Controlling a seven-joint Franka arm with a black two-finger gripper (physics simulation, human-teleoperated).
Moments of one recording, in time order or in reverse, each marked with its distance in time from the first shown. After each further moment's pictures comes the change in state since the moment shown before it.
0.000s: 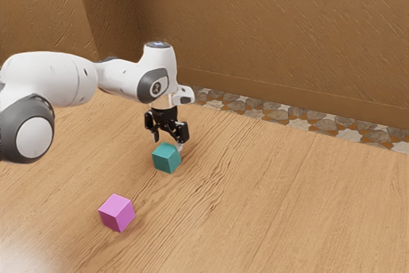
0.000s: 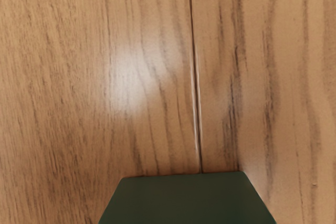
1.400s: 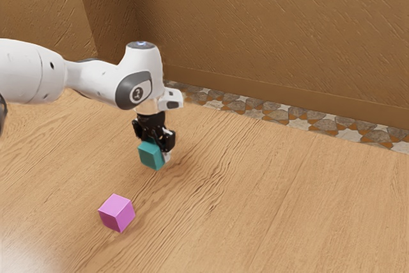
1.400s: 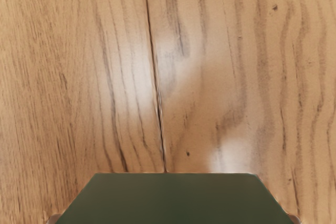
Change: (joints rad) arm -0.025 -0.331 0.000 -0.413 -0.007 0.113 0.000
